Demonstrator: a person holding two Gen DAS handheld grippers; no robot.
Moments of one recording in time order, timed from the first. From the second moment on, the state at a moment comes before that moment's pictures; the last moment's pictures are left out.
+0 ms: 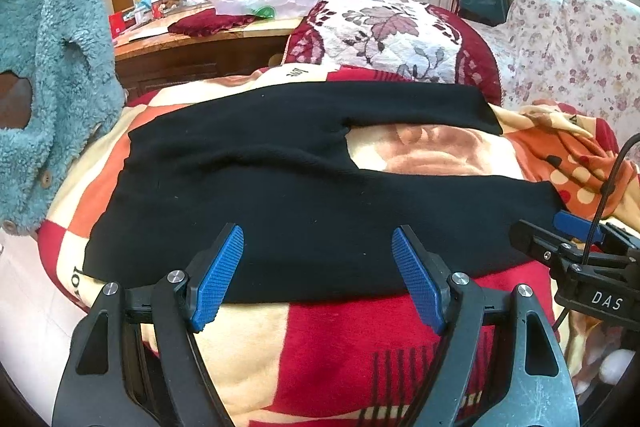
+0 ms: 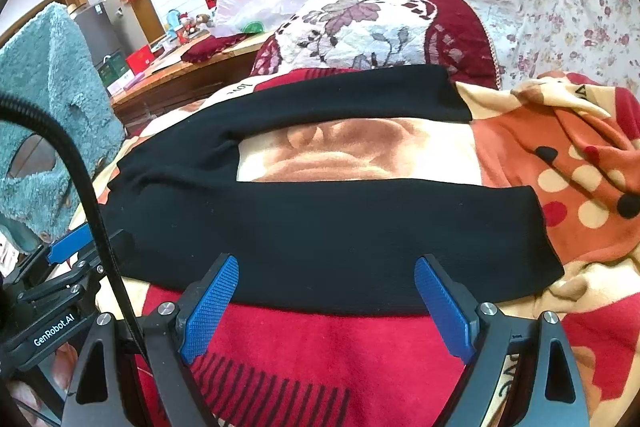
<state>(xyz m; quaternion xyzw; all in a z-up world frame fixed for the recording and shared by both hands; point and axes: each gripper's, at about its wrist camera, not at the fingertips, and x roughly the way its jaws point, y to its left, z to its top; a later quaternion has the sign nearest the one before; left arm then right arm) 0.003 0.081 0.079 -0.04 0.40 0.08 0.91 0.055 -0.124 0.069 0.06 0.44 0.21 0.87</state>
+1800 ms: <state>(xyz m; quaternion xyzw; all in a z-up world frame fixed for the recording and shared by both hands) 0.192 0.274 0.050 0.10 0.45 -0.08 0.88 0.307 0.058 0.068 -0.20 0.43 0.48 0.74</state>
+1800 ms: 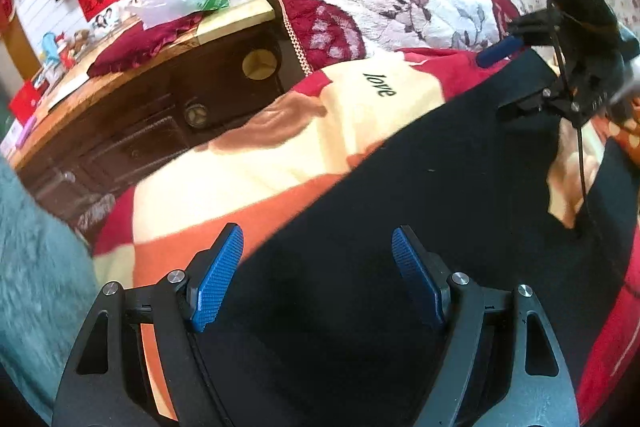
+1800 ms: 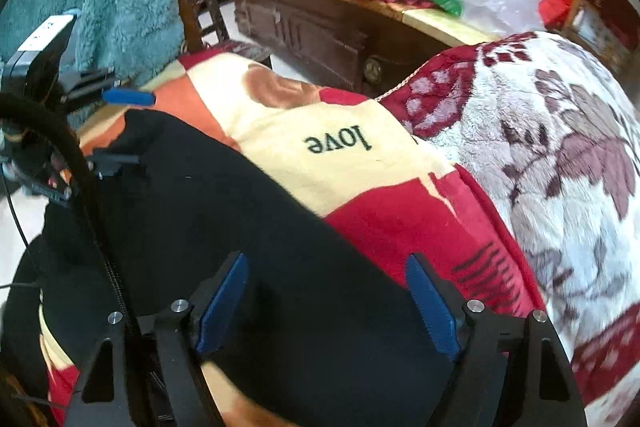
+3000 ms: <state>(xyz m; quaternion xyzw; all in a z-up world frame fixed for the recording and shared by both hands) 0.037 0.228 0.100 0.07 0.38 -0.15 0.91 0.141 -0.024 0.117 -0.18 0.41 0.54 0.72</state>
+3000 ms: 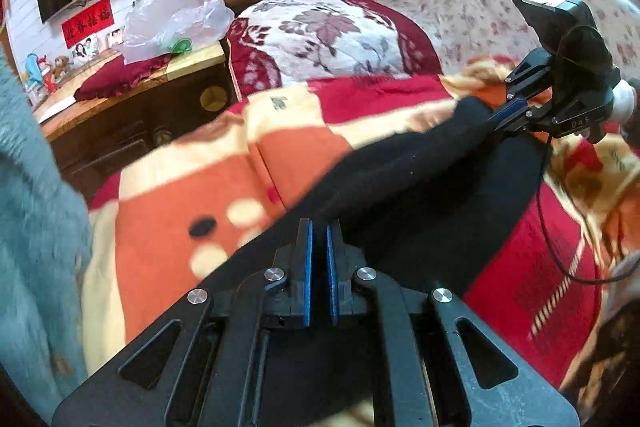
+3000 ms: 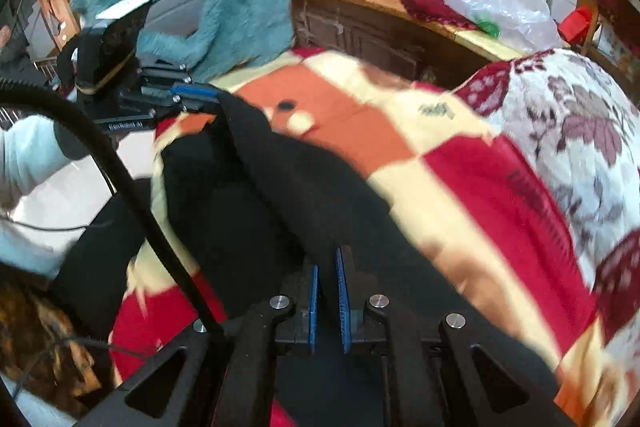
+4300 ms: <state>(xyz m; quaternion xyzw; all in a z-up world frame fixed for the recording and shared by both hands) -0.050 0.289 0.043 -0.33 0.41 0.04 0.85 0.075 -0.067 0.011 0.29 0.50 0.43 0.69</state>
